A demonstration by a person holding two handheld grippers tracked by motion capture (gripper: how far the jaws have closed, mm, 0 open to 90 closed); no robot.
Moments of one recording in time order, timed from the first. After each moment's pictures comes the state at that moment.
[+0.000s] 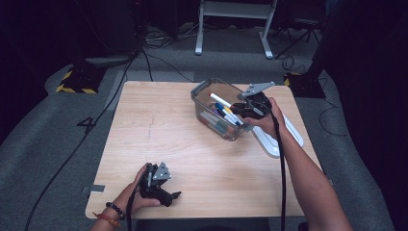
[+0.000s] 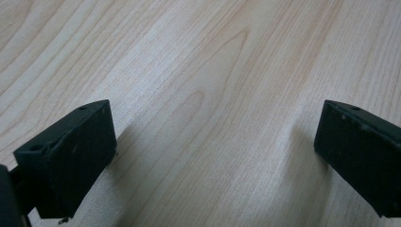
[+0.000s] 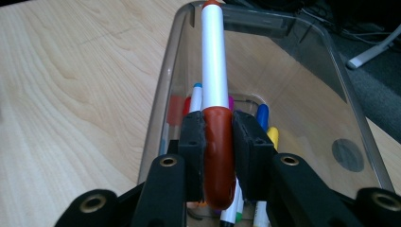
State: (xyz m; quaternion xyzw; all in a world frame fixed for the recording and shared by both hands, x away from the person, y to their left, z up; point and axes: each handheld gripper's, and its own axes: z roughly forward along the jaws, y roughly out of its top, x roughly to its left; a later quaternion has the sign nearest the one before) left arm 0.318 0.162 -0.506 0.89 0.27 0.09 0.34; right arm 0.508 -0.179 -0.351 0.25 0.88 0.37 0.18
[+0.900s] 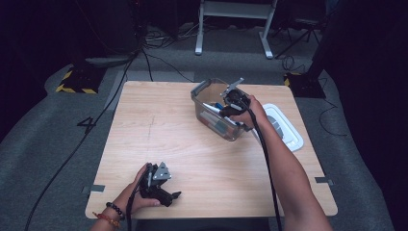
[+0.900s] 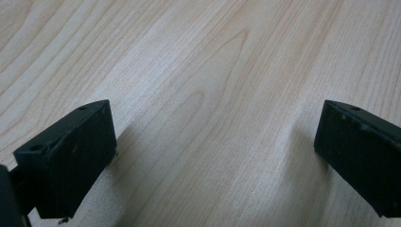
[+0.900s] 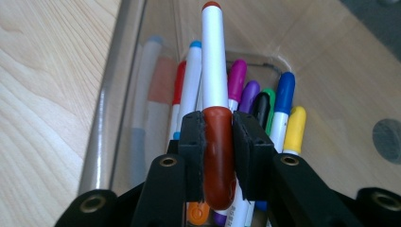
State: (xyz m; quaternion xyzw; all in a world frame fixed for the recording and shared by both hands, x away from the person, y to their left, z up) left arm 0.318 0.162 -0.506 0.89 0.27 0.09 0.34; right arm 0.553 -0.129 -0.389 0.26 0.92 0.25 0.13
